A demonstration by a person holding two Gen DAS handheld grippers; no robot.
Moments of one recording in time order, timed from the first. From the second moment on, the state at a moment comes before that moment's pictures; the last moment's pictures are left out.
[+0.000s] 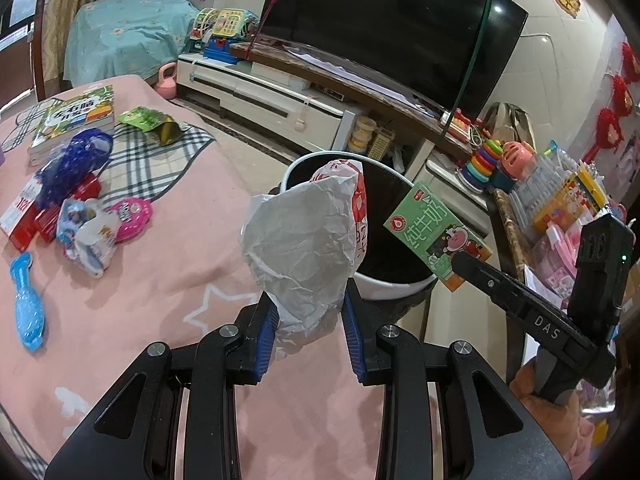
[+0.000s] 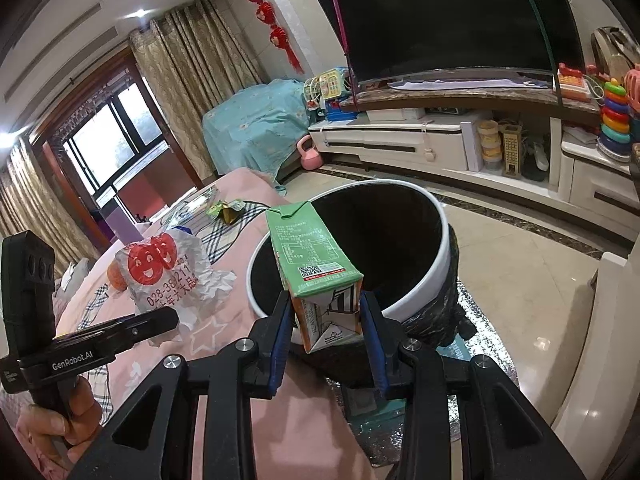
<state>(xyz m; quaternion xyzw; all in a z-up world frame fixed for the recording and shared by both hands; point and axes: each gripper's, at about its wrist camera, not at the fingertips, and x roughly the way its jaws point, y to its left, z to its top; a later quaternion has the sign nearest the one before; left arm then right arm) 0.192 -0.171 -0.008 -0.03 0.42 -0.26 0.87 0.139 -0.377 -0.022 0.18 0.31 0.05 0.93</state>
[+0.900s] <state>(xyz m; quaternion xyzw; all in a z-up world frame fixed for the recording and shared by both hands) 0.232 -0.224 -0.018 -0.01 0.43 -0.27 0.86 0.170 -0.390 -0.022 0.16 0.34 0.03 0.93</state>
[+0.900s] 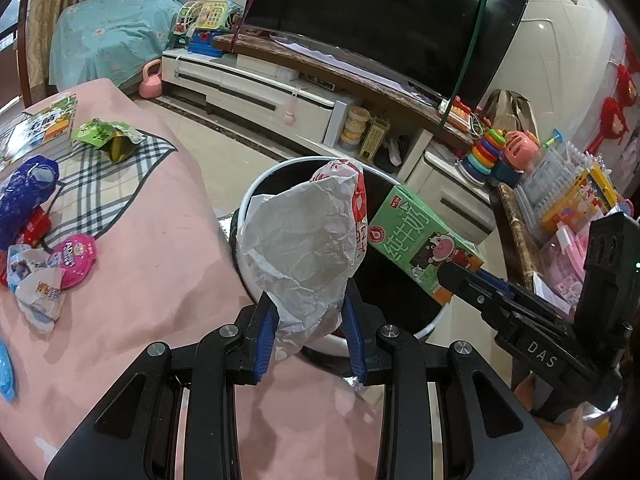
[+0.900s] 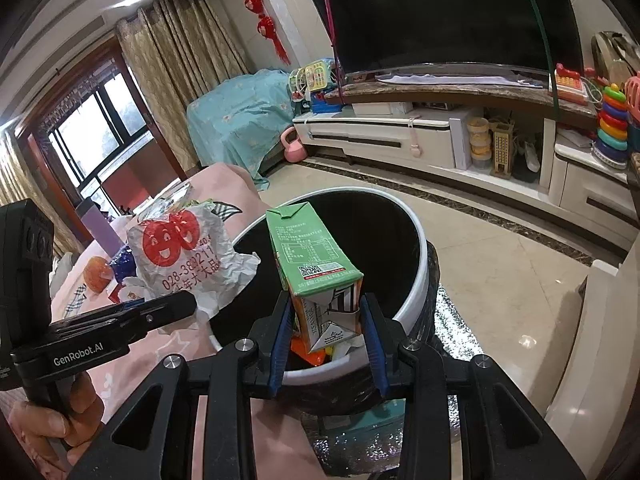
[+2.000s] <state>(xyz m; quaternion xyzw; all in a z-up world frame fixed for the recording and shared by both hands) 0.202 -0.144 -0.030 -0.06 0.44 -0.21 0.87 0.167 -0.374 -0.015 0.19 0.32 0.07 0.93</state>
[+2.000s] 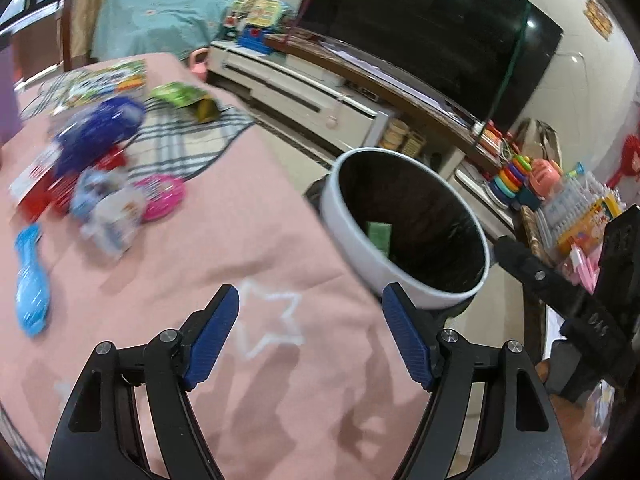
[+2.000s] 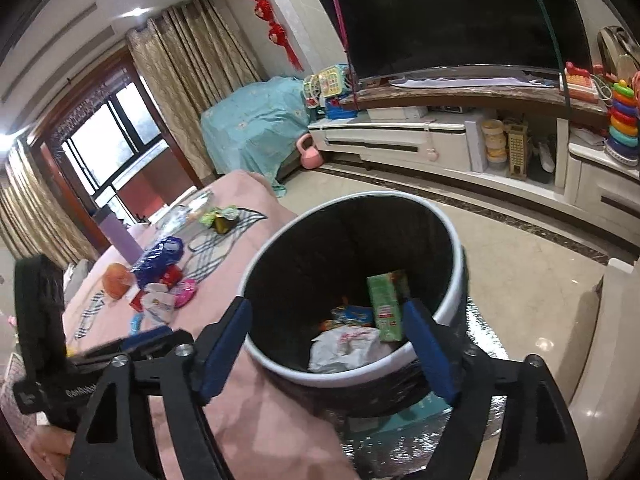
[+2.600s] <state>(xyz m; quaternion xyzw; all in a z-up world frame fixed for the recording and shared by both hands) 0.164 -0.026 -0.046 -0.11 0.43 -0.10 0.89 0.163 -0.287 -0.027 0.18 0.34 0.14 0.91</state>
